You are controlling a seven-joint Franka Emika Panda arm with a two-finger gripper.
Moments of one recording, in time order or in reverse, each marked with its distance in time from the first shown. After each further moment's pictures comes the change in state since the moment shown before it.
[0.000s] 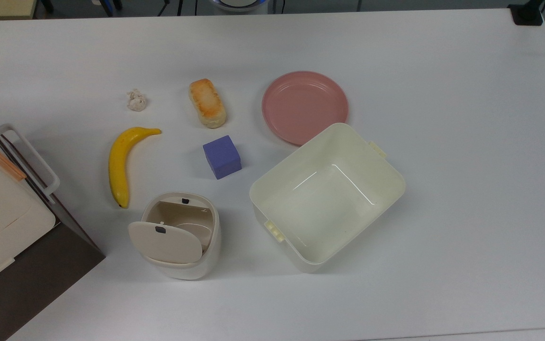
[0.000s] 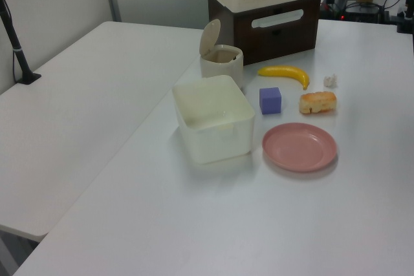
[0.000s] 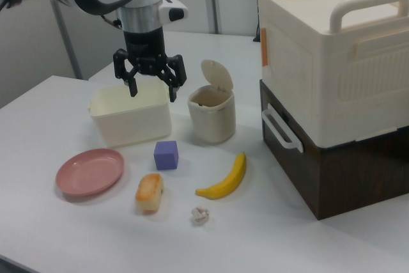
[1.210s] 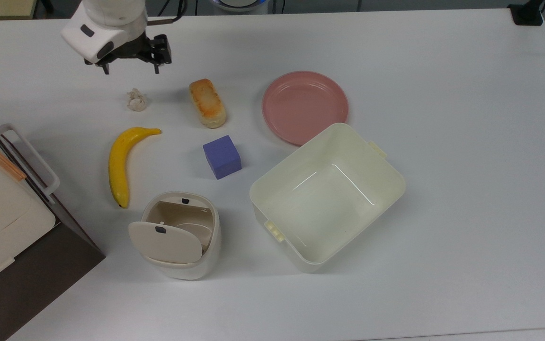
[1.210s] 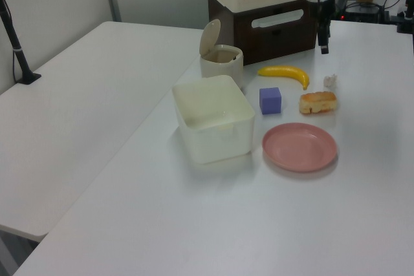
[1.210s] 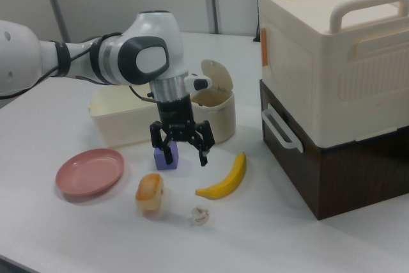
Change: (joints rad) arm 0.023 0.151 0.000 -0.223 -0.303 0.242 0.195
